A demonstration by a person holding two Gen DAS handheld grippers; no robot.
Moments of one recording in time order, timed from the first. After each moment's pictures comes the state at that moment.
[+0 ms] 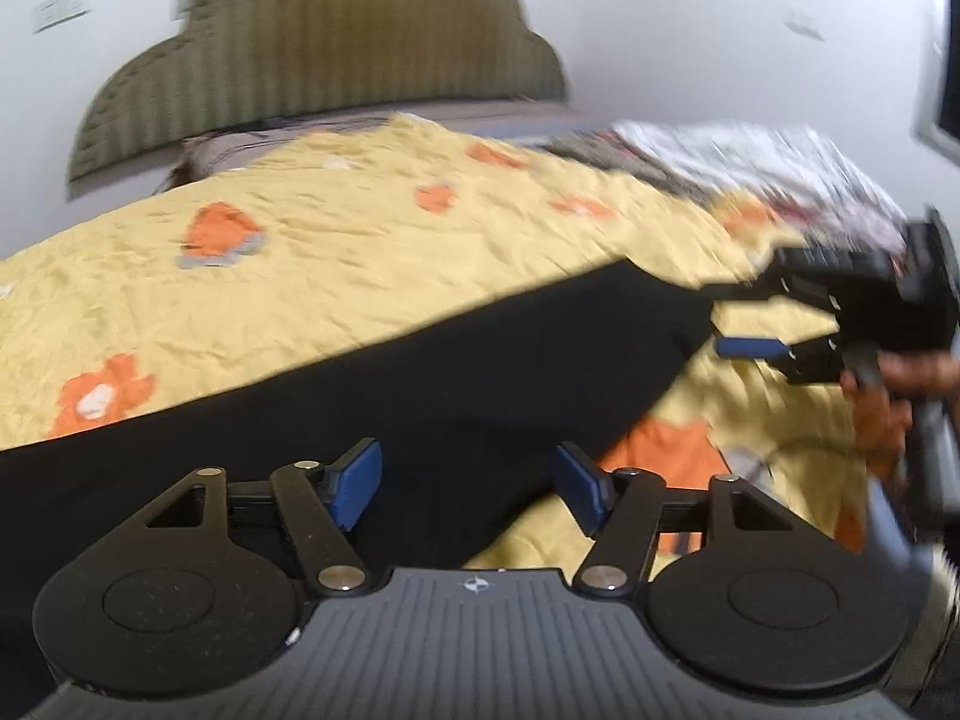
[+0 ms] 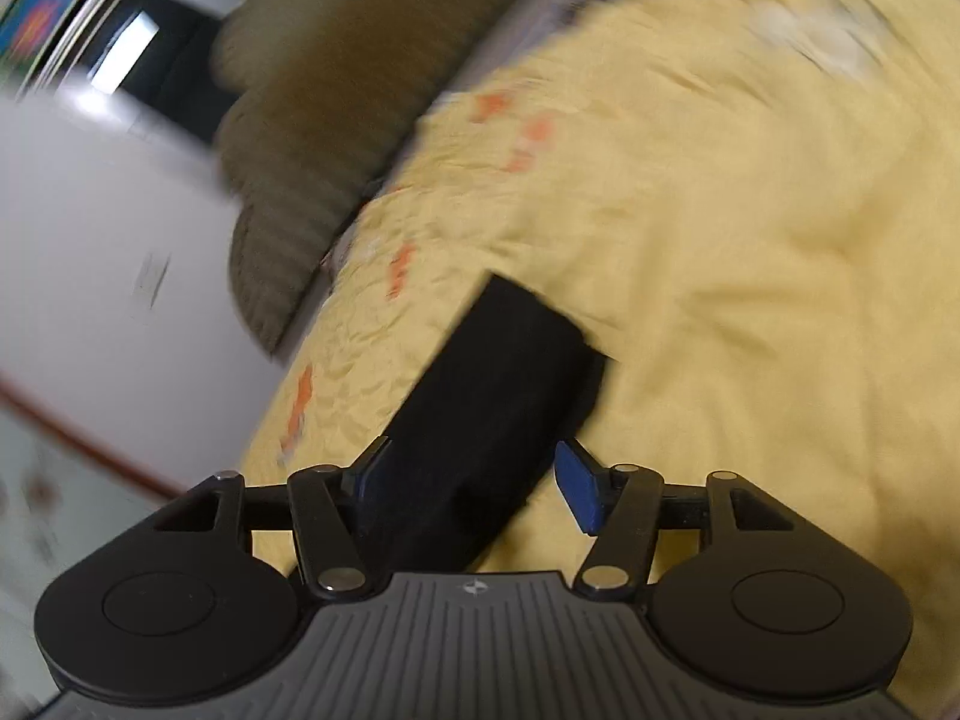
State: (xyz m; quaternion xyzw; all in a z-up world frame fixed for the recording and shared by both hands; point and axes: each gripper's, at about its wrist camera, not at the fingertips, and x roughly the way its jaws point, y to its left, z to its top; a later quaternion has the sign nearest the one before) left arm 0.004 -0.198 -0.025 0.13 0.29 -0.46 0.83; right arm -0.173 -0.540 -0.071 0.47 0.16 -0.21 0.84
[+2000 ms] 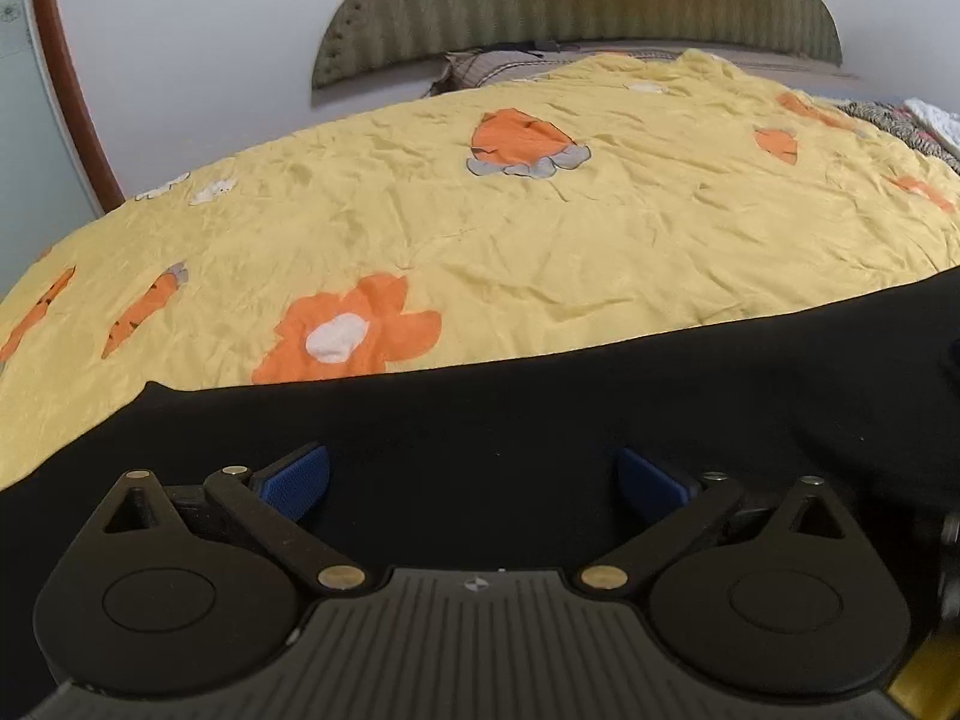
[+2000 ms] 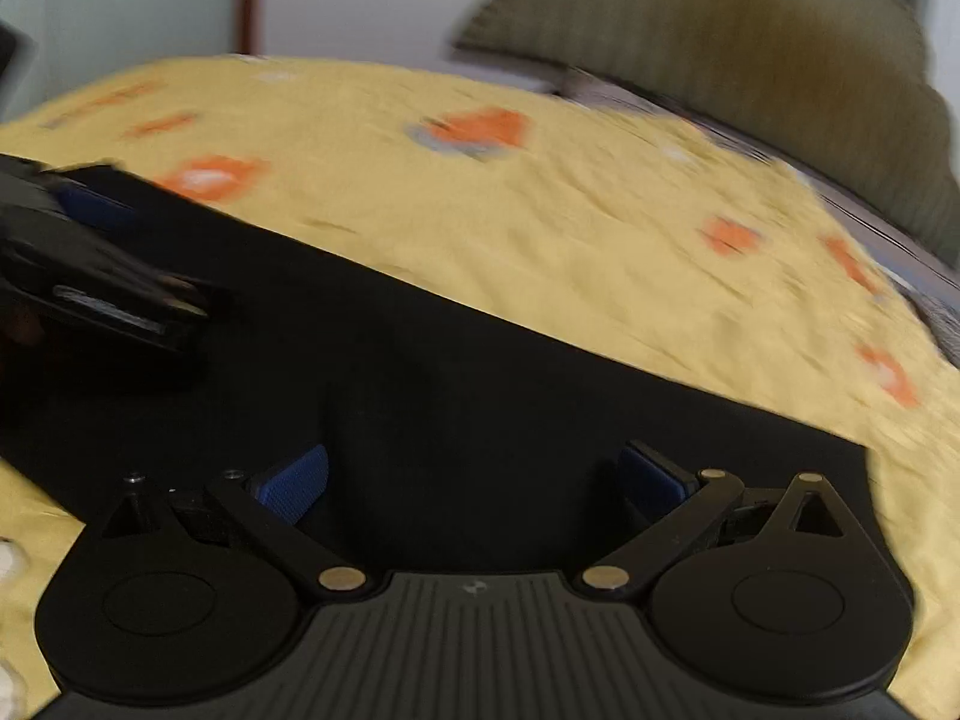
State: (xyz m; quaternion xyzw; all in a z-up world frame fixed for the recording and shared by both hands) left arm 0.117 -0.203 -0.071 0.17 0.35 -0.21 0.90; right arm -0.005 -0.414 -0.061 -0.04 0.38 -0.11 0.92
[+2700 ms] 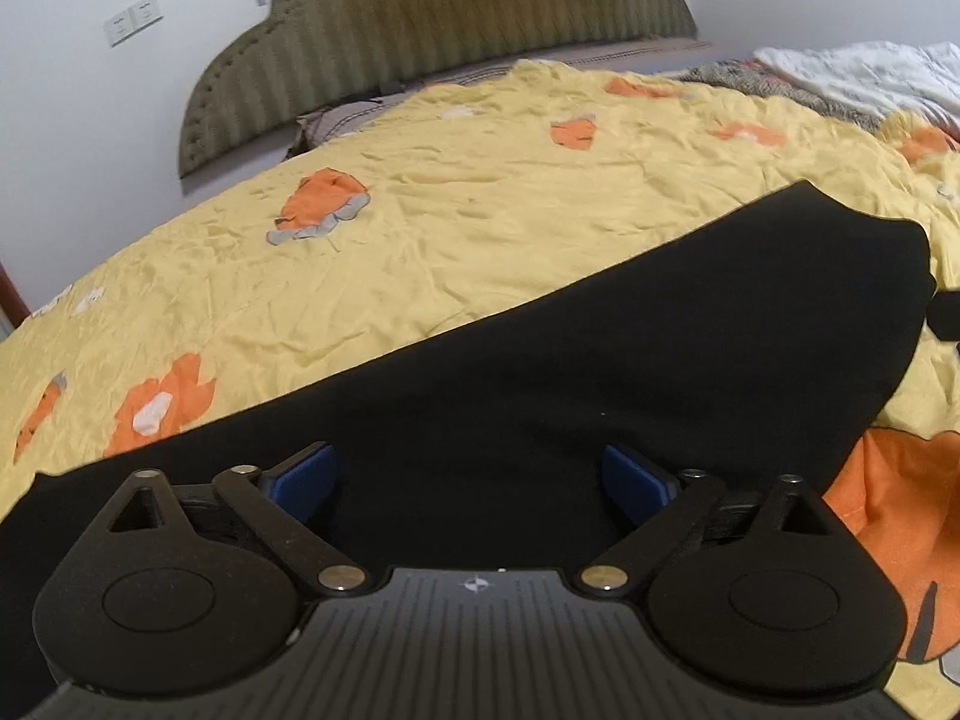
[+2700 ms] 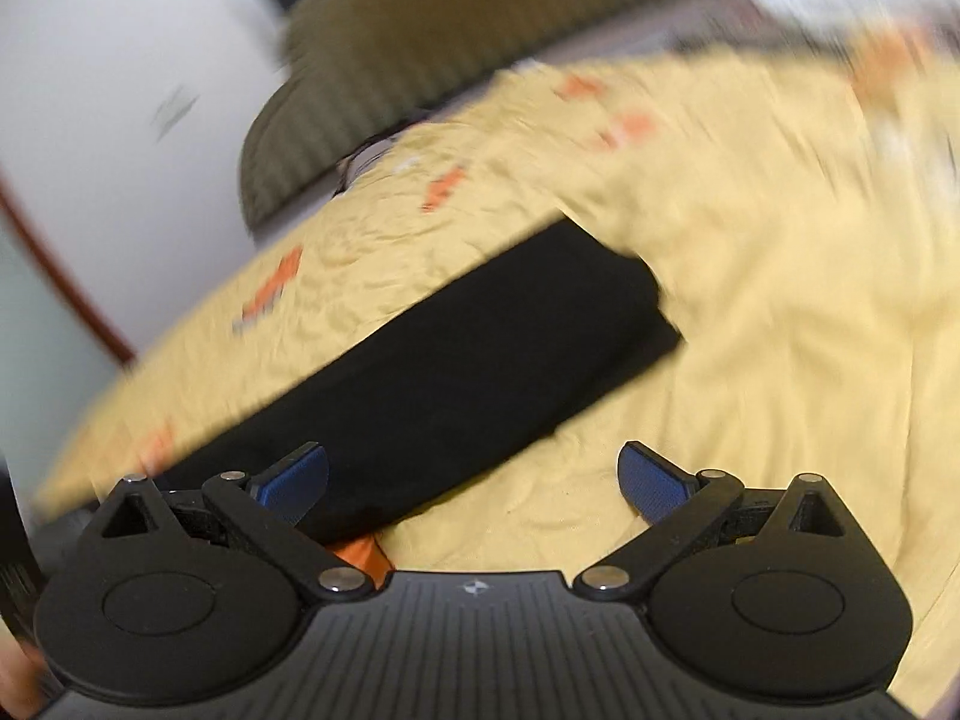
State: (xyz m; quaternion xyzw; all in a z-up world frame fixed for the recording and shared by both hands) left arm 0.042 -0.265 -0.082 0.23 0.29 -0.31 0.88; right arm -0.150 -0.513 -0.079 0.38 0.23 -0.21 0.87
